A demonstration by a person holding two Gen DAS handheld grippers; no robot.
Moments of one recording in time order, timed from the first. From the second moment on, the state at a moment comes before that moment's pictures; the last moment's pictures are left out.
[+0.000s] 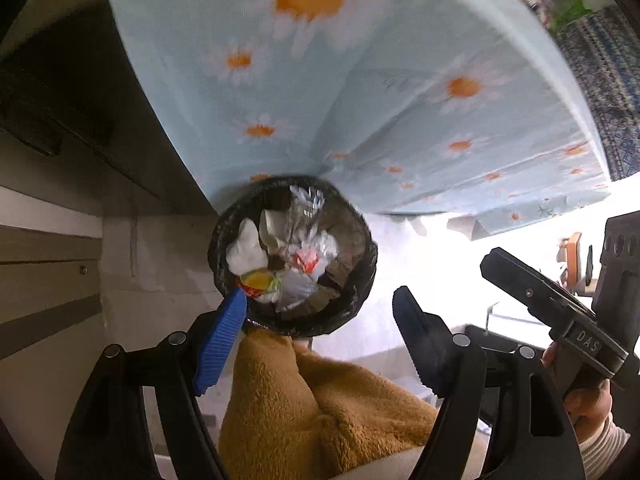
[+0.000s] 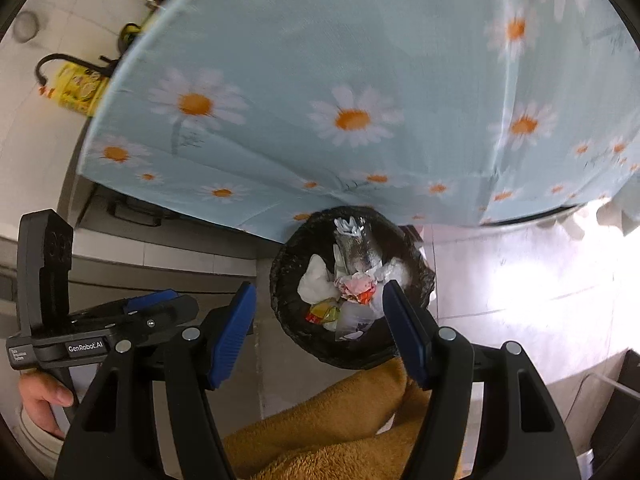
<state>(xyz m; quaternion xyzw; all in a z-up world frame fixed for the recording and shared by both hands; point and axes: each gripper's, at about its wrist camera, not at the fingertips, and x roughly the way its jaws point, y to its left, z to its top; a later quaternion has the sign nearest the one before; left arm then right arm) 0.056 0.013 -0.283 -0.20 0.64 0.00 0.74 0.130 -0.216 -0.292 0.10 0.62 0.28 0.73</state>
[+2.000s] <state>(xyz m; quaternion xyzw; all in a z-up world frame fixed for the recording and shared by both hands) 0.028 -0.032 0.013 -0.11 0.39 0.02 0.91 0.114 -0.270 -0.001 0.02 0.36 0.32 0.88</state>
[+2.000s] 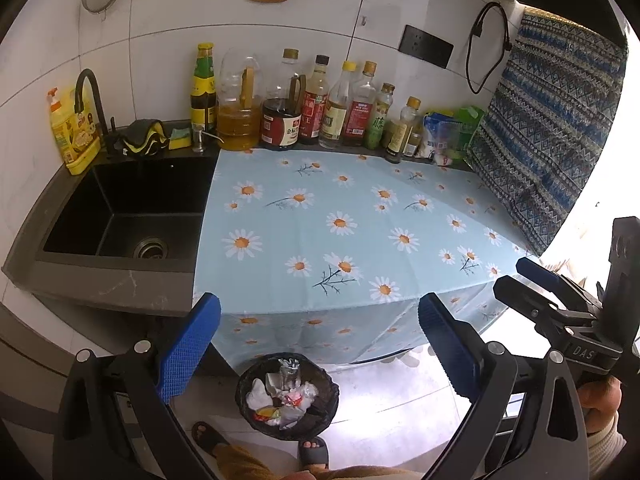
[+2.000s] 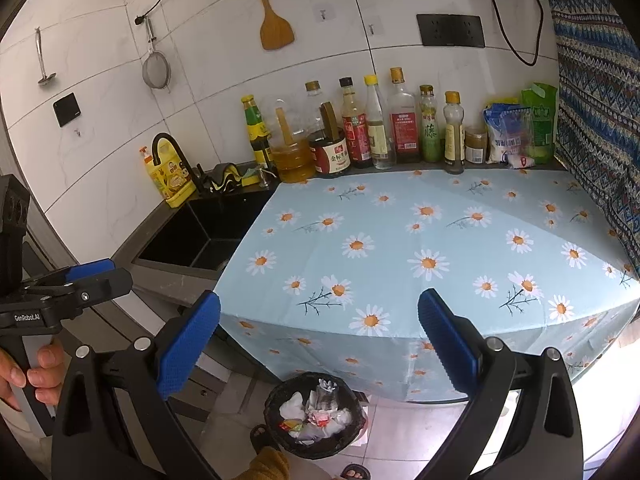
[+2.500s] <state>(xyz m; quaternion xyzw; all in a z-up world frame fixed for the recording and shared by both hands) 0.032 -0.034 0.004 -0.11 0.41 0.02 0.91 0.119 -0.278 -0.013 0.02 0.37 0.31 0.88</state>
